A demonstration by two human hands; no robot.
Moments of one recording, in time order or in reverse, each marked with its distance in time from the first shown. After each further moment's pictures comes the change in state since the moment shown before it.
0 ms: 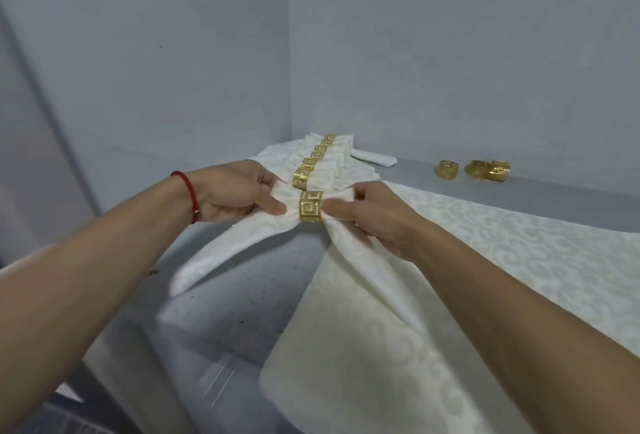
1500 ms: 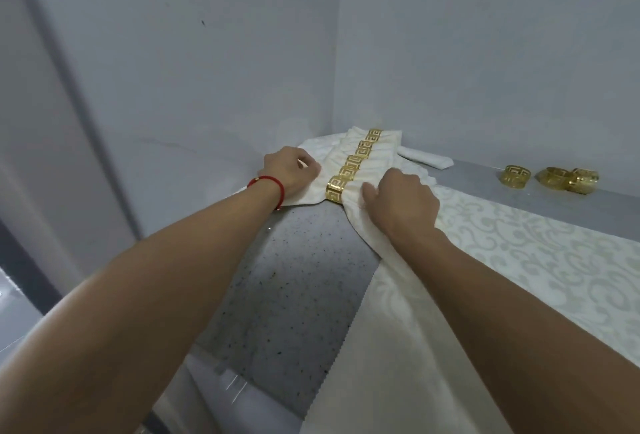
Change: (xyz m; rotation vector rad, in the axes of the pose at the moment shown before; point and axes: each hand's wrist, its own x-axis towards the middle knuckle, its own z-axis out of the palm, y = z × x) left_hand 0.116 -0.051 -0.042 0.469 0.718 0.110; right_hand 0.087 0.008 0.046 -0.914 0.473 0.039
